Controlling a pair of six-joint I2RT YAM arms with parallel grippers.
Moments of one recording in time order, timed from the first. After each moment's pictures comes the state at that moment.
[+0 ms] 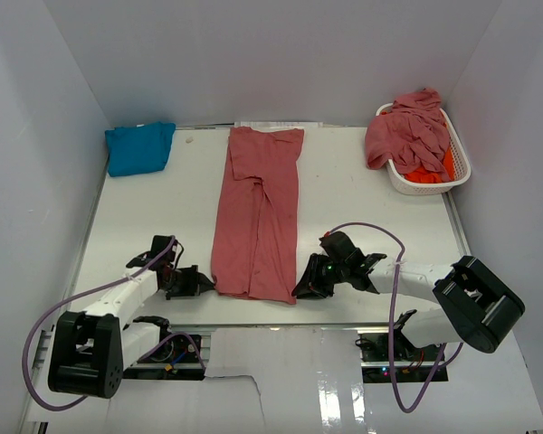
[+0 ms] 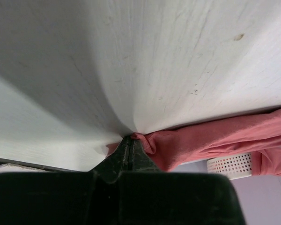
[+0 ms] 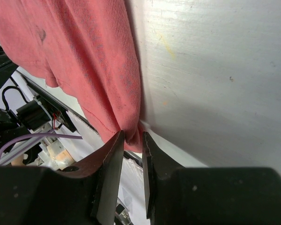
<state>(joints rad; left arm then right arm) -0.12 1.07 0.37 -0.62 0.33 -1.67 0.79 1.34 0.44 0.00 -0.41 1.08</state>
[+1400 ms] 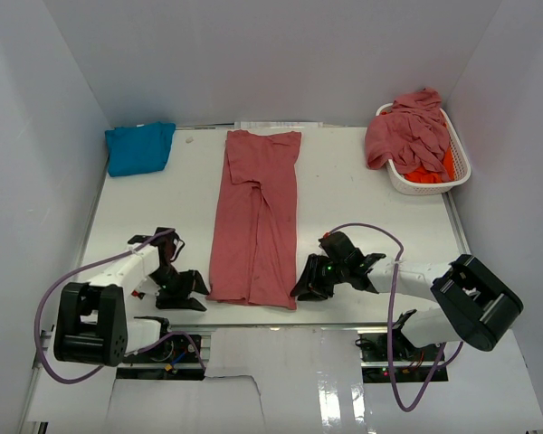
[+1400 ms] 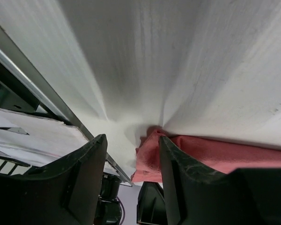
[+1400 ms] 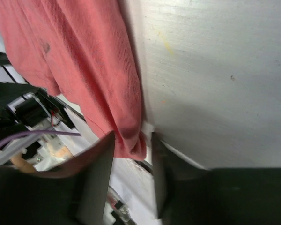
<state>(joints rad) -0.11 1.25 0.55 -1.02 0.28 -1.61 0.79 1.36 0.44 0.00 -0.43 1.08</state>
